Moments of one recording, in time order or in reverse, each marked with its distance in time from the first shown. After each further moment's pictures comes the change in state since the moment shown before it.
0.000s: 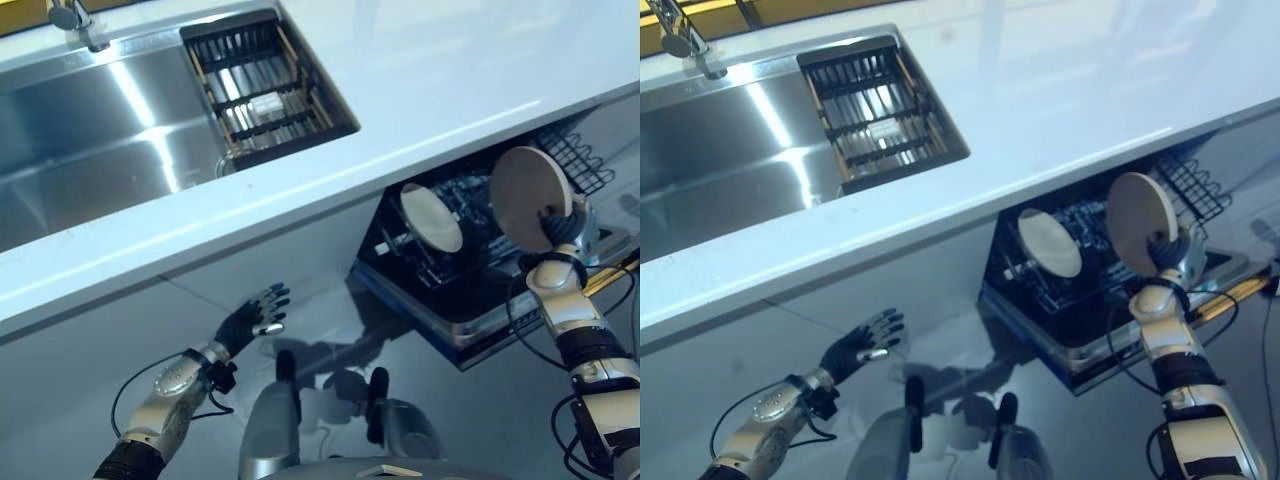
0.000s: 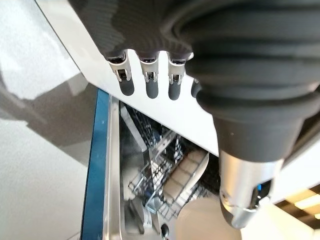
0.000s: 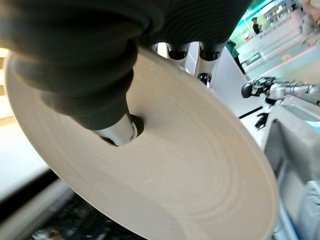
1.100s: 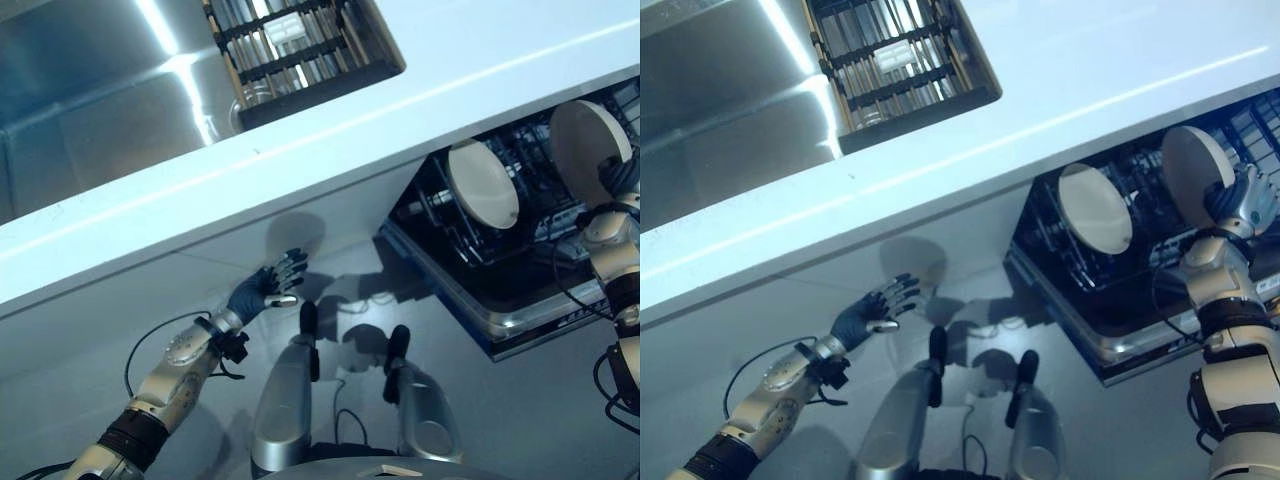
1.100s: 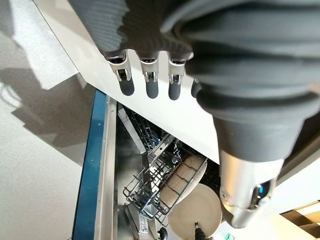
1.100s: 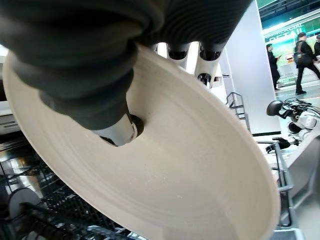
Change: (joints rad) left arm -0.103 0.064 -0.107 -0.118 -0.088 -0.052 0.046; right arm -0.328 -0.199 0.196 0.278 -0.098 -0.011 0.039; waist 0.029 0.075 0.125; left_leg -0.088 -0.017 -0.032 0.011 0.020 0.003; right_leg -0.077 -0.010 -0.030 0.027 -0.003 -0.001
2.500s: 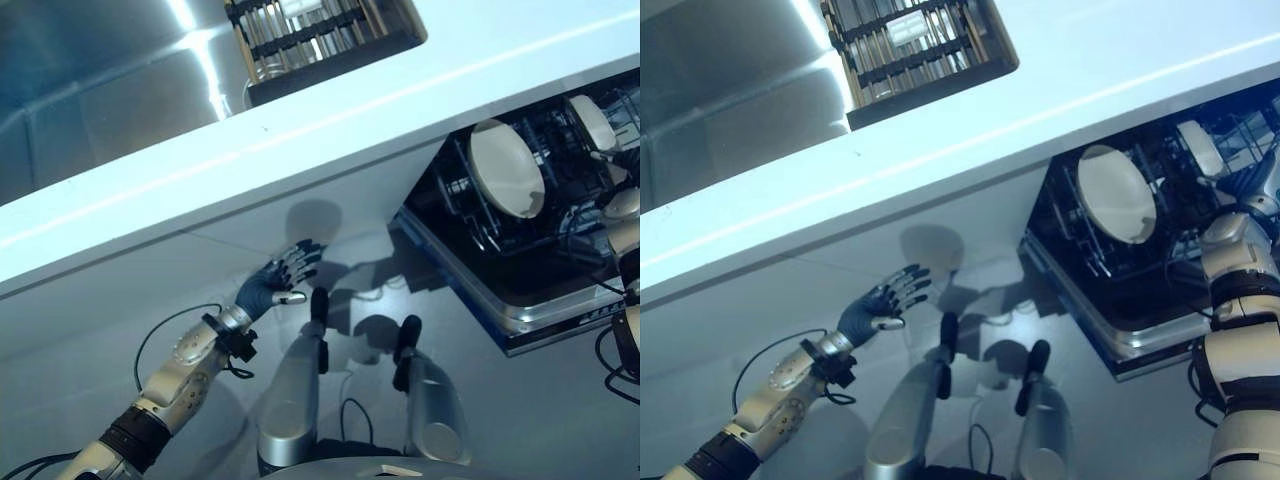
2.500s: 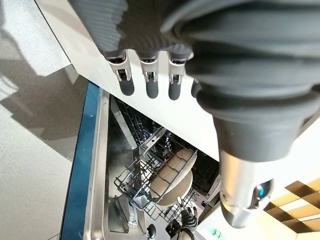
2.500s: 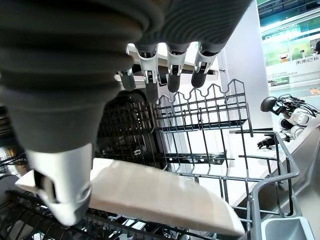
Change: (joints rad) left arm -0.013 0.031 -0.083 -0.085 -0.067 -0.065 0.031; right arm -0.164 -0.020 0.038 0.191 -0.011 0.007 0.033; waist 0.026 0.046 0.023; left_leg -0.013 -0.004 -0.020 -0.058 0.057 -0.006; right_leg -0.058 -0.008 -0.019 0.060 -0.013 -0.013
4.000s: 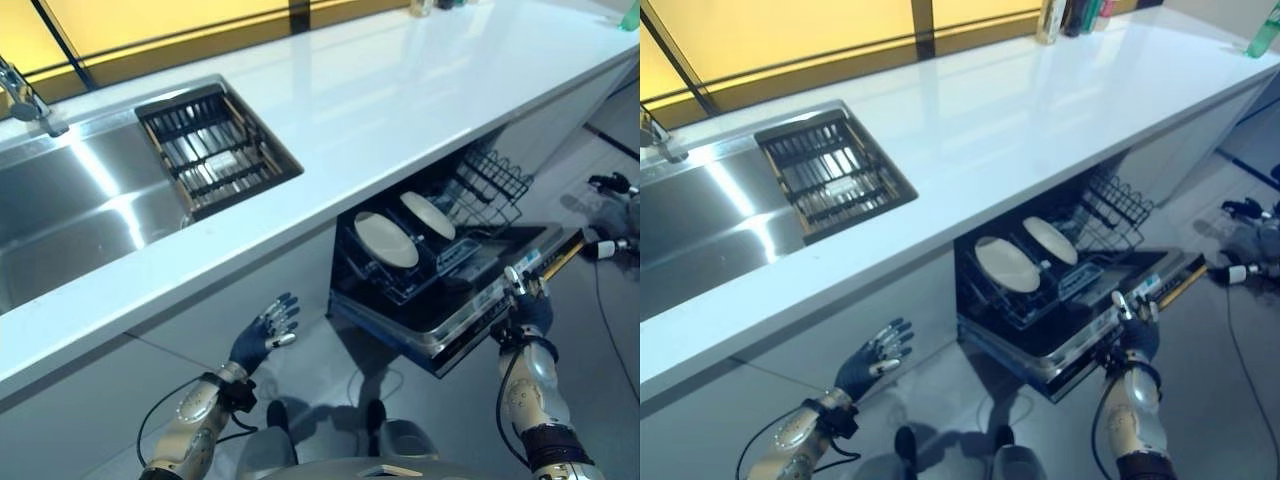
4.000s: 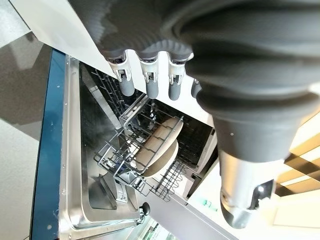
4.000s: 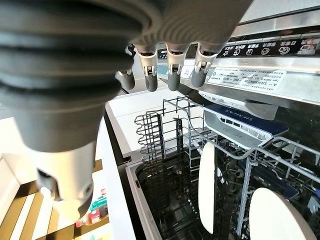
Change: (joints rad) left arm 0.251 -0.237 0.167 0.203 0.161 0.040 -0.014; right arm 0.952 0.571 -0.422 -0.784 0.934 -0.311 0.324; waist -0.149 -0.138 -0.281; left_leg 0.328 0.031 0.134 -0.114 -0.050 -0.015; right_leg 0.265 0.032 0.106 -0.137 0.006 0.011
